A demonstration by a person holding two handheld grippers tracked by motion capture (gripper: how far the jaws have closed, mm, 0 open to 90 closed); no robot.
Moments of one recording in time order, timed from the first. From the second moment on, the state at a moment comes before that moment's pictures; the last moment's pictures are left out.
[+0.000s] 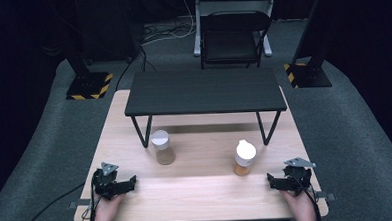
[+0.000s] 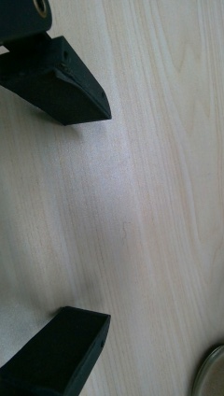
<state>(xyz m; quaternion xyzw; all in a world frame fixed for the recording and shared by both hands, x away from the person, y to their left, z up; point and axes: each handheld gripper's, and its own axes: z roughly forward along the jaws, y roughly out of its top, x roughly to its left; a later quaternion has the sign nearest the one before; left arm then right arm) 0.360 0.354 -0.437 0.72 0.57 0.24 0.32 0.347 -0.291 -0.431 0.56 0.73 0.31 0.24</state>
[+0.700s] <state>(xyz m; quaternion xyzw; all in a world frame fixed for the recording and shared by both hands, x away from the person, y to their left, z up) 0.356 0.360 -0.427 0.71 0.57 0.21 0.35 0.348 -0.291 -0.431 0.56 0.73 0.31 0.24</state>
